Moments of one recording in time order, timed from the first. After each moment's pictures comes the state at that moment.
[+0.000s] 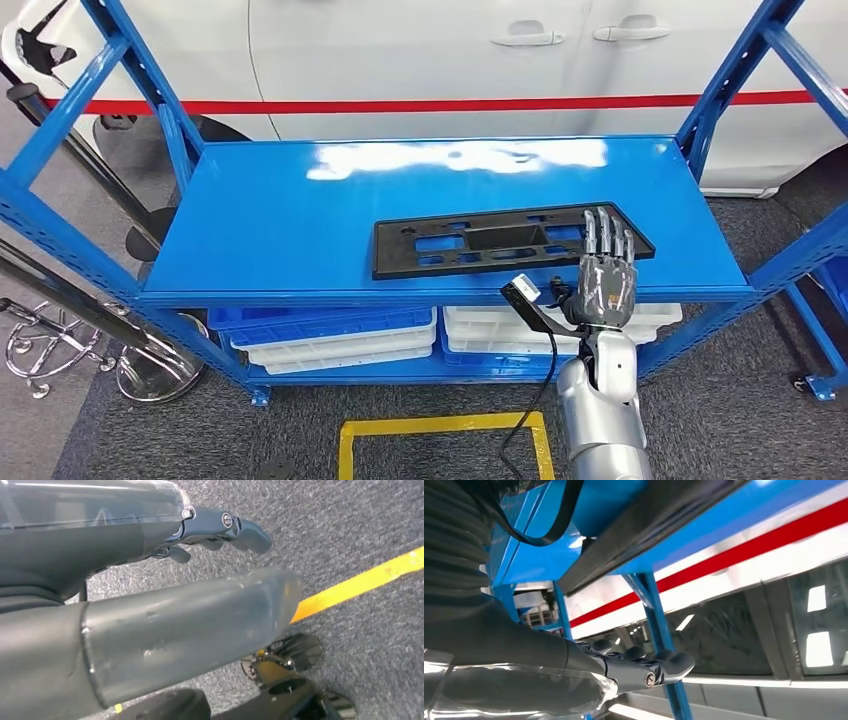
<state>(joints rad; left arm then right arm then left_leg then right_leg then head) -0.18 -0.19 1.03 -0.21 -1.16 0.02 -0.36 -0.41 0.21 -0.42 -1.04 1.54 -0.68 -0.20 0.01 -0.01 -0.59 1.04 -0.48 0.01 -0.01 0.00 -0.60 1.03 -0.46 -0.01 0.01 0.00</state>
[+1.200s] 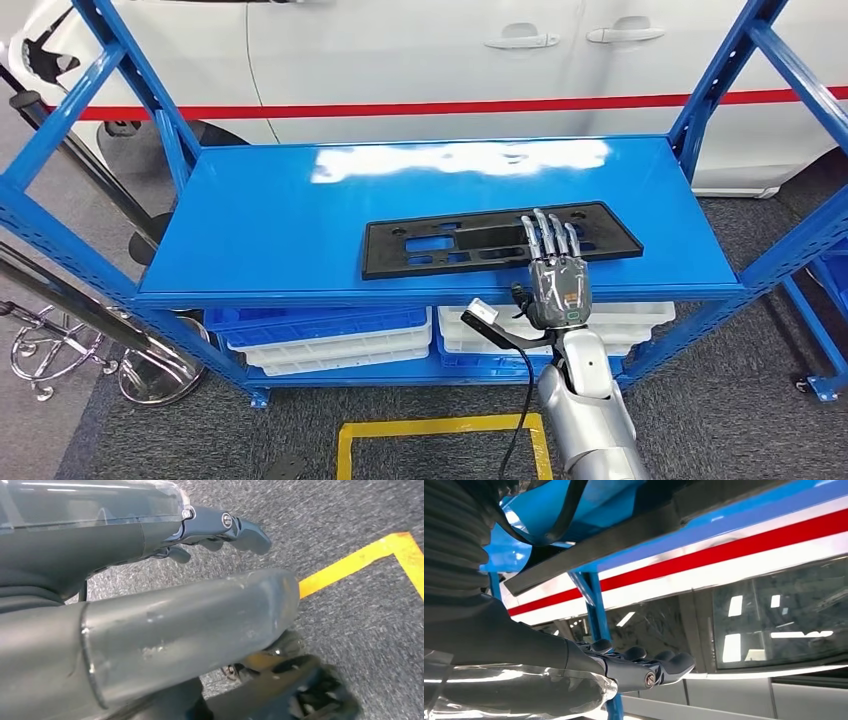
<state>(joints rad) -0.18 -0.20 1.02 -0.21 -1.15 0.01 -0.40 -0.39 0.15 -0.16 -1.00 1.52 -0.68 -0.20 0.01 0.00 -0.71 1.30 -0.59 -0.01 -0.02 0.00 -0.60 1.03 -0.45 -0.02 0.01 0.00</state>
